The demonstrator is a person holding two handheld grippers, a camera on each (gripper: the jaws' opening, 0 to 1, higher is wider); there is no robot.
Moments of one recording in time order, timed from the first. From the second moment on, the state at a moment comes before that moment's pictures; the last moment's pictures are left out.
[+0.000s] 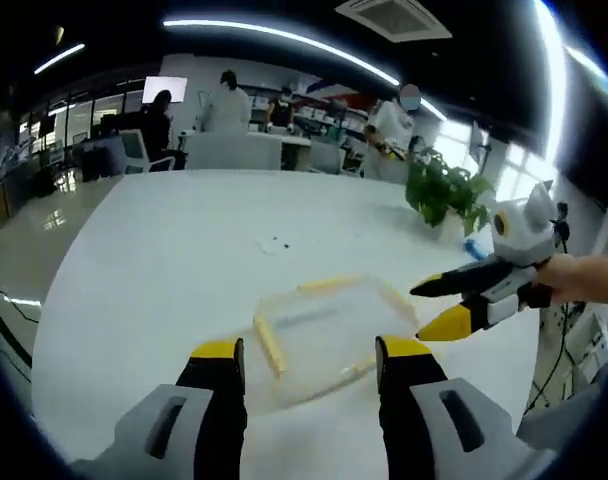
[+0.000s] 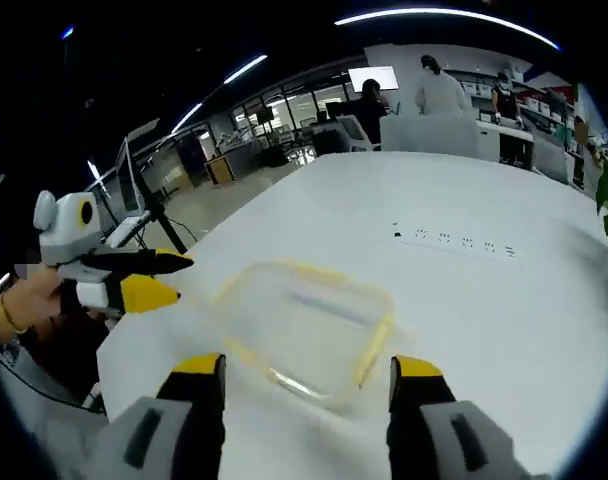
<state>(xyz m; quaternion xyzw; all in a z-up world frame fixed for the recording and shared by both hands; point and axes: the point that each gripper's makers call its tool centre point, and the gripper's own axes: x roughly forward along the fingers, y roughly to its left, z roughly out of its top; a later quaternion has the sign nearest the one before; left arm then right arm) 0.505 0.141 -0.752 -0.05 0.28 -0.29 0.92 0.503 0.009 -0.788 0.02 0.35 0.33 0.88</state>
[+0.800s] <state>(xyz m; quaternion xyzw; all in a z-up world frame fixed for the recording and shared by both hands) 0.393 0.162 -0.719 -0.06 0.21 -0.30 0.93 0.395 -0.002 -0.751 0.03 0.30 0.32 0.90</state>
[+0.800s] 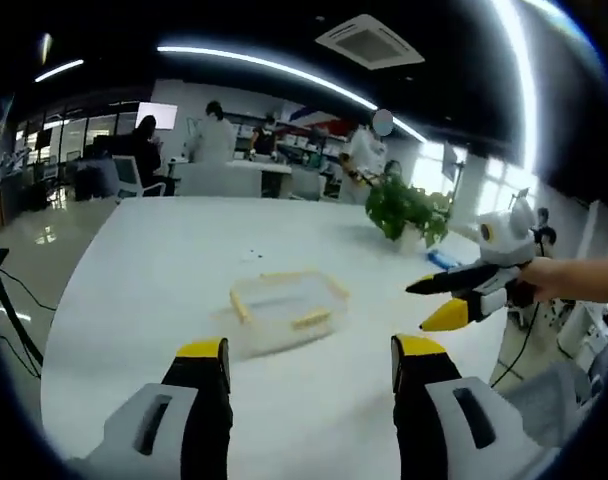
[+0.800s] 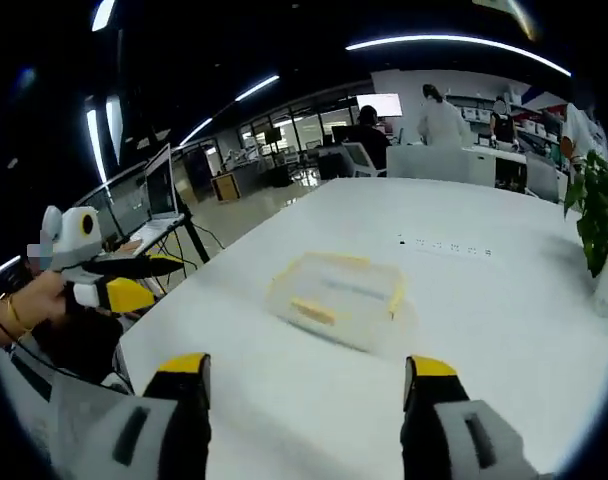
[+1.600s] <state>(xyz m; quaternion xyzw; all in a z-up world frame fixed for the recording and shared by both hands) 0.317 0.176 -0.735 -0.03 0.21 -0.31 0.93 0.294 -0.035 -0.776 0.04 0.32 0.29 0.90</state>
